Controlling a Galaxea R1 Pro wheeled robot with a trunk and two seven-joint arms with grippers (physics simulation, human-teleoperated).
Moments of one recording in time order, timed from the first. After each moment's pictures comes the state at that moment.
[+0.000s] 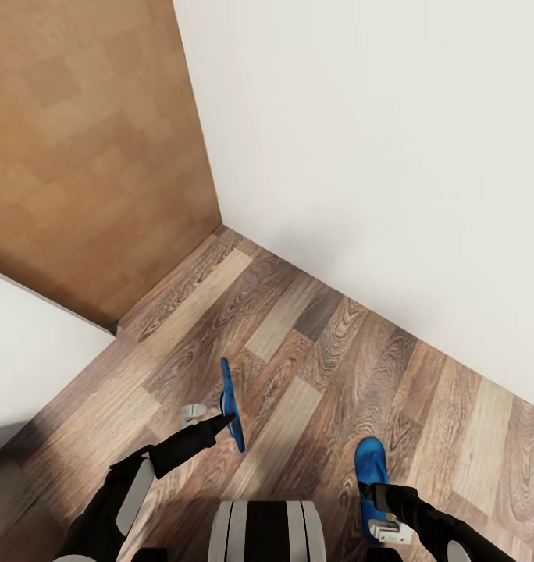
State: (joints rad) left arm -0.42 -0.02 0.11 -0.91 0.35 0.37 -0.85; right arm -0.45 -0.30 0.61 -0.58 2.33 -0.11 -0.05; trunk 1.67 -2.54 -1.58
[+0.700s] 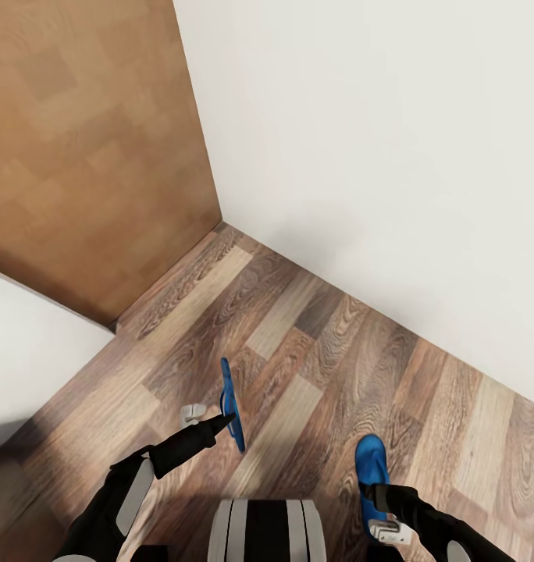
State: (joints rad) left arm -0.42 -0.02 0.11 -0.91 0.35 0.37 -0.85; right arm -0.45 -0.30 0.61 -0.58 2.33 -0.11 -0.05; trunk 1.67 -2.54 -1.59
